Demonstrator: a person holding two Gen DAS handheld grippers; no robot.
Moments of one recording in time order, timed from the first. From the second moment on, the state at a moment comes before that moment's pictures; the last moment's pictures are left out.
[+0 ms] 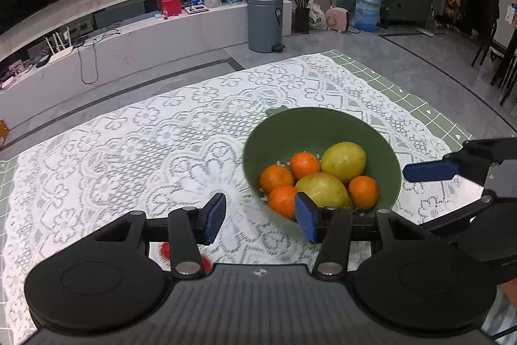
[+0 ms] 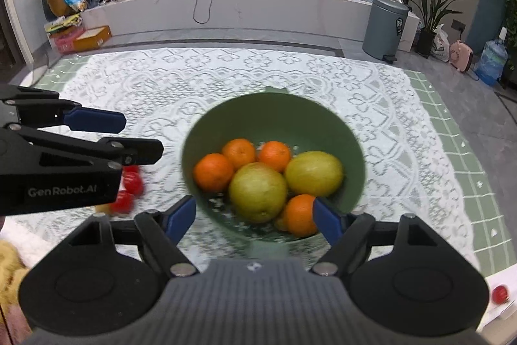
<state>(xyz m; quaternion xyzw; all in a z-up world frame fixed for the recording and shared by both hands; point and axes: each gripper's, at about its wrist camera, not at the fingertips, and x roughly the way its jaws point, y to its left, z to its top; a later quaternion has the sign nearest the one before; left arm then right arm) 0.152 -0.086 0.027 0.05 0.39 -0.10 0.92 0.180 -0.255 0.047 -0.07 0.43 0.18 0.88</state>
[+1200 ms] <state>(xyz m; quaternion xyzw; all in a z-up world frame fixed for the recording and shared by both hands) 0.092 0.051 -0.032 -0.08 0.38 -0.09 0.92 0.131 -0.148 -0.006 -0.05 0.41 0.24 0.88</state>
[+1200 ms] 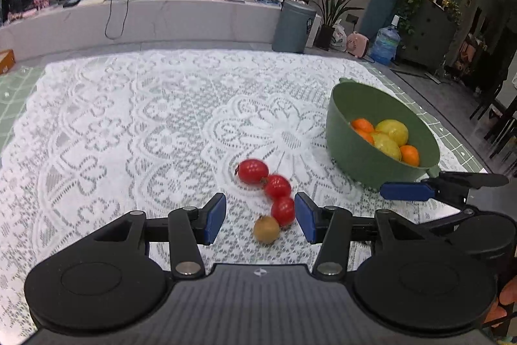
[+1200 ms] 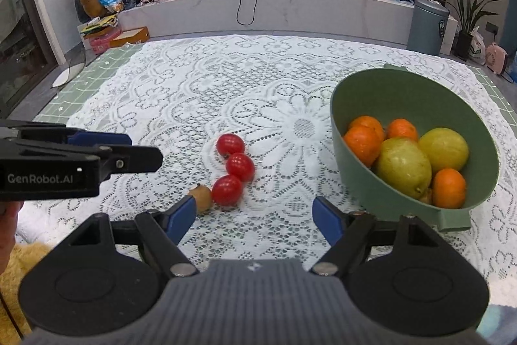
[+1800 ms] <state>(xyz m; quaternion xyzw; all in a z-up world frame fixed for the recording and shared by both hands) 0.107 0.039 -0.073 -0.07 0.43 -0.13 0.89 0.159 -0.147 -0.029 0.01 0.47 0.21 0.86</state>
